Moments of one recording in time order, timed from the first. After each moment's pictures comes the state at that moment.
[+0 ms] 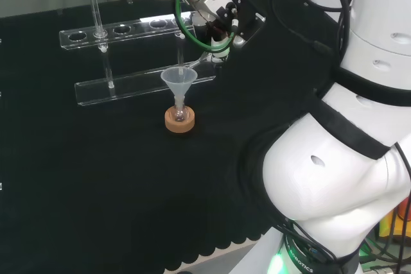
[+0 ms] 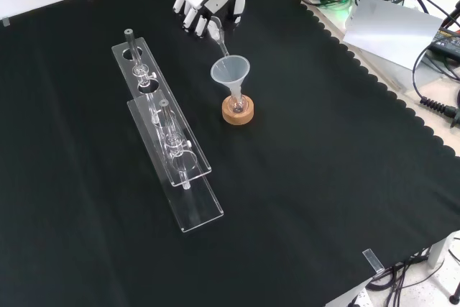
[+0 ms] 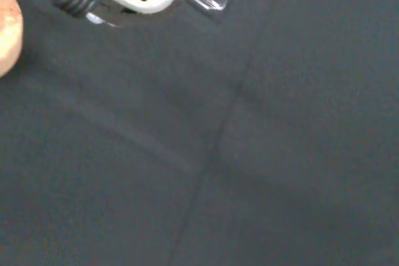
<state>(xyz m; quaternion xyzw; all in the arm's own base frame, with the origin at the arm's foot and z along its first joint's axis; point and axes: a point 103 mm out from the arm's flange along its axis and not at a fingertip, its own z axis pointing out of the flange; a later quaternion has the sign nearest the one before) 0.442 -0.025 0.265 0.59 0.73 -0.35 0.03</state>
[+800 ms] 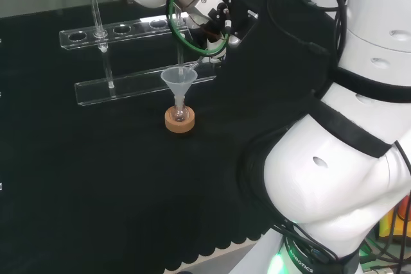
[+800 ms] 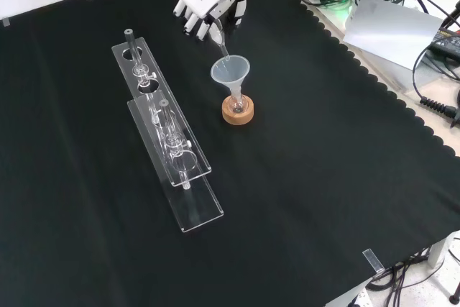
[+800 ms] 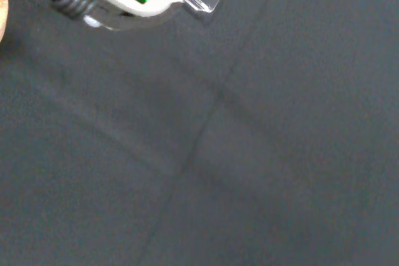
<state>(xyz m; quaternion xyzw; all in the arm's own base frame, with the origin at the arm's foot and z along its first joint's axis) 0.447 -0.012 0.269 0.57 0.73 -0.38 0.07</state>
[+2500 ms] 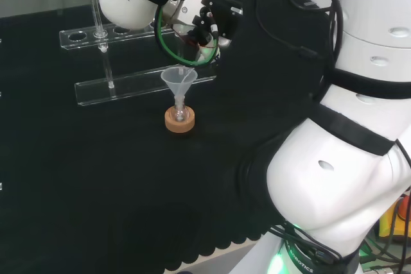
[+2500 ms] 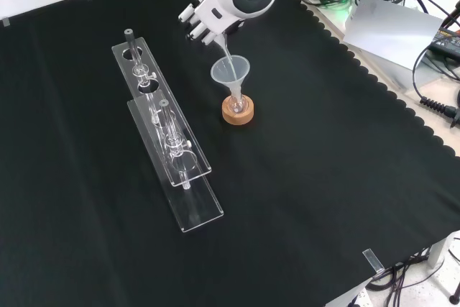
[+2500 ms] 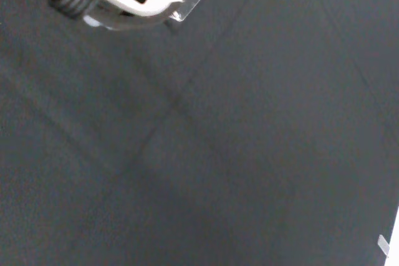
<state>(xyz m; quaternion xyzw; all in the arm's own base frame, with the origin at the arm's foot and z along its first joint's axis) 0.448 0.015 0.278 0.51 0.71 -0.45 0.16</state>
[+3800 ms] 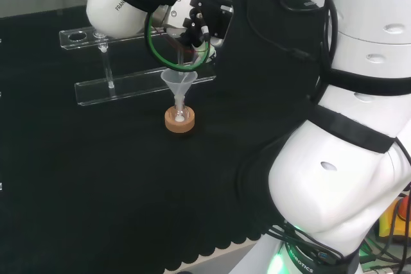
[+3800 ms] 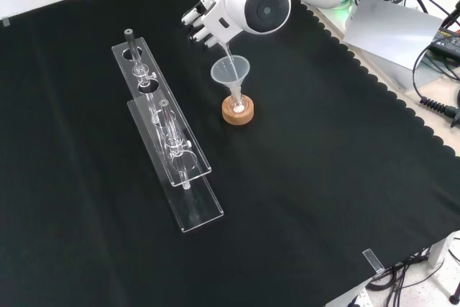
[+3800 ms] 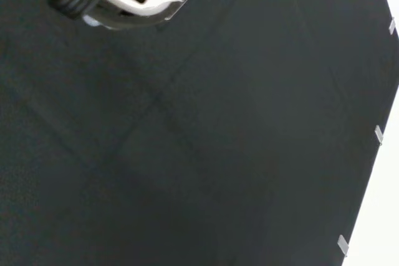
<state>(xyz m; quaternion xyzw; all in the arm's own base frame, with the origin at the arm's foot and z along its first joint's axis) 0.448 0.031 0.284 0.50 0.70 -0.48 0.19</state>
